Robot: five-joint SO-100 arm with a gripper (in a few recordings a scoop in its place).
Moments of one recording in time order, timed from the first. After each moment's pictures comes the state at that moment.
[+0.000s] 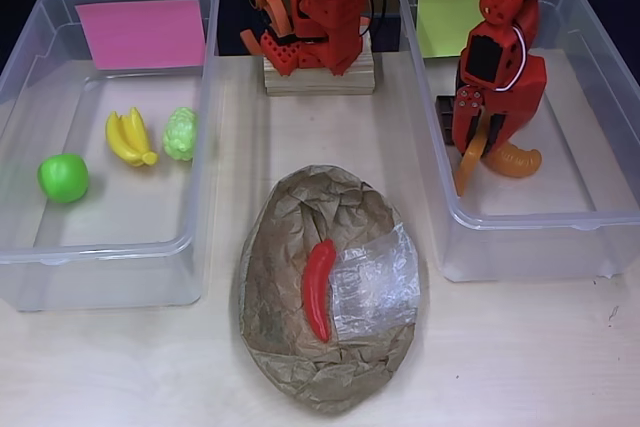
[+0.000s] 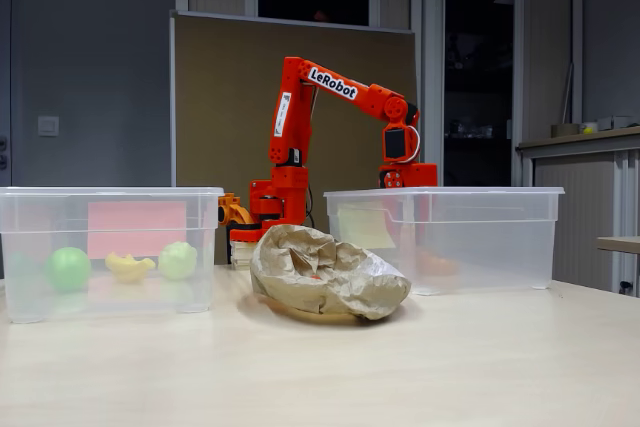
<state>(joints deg) -51.9 82.9 109.7 59.5 145.5</state>
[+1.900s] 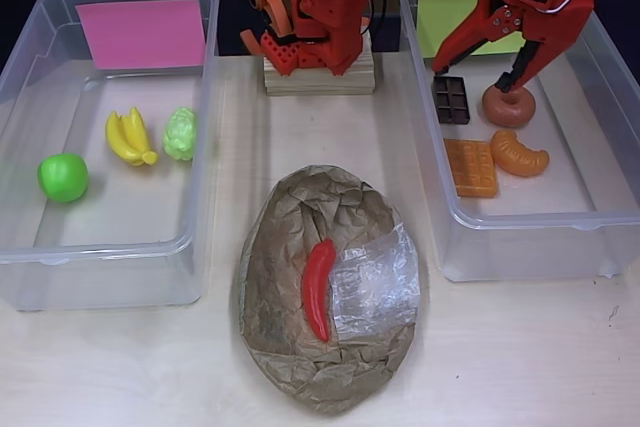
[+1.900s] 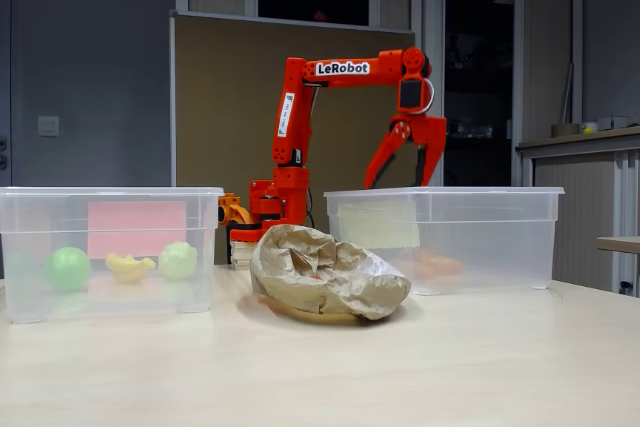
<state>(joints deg) -54.6 83.7 78.0 99.5 146.4</state>
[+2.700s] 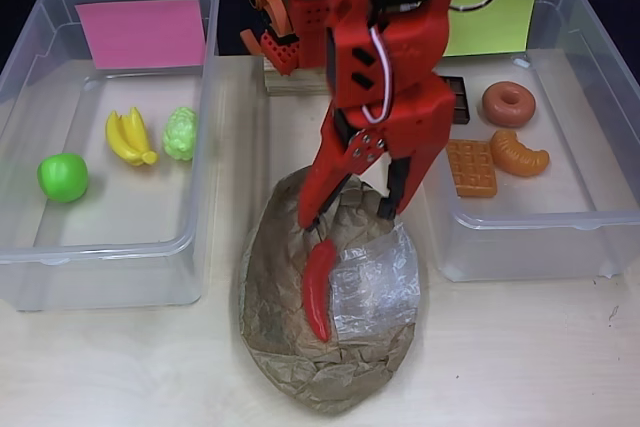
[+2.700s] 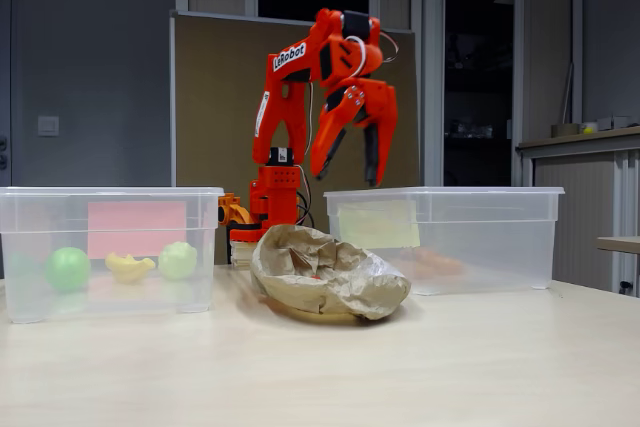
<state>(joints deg) -14.7 73.7 69.8 82.3 82.1</state>
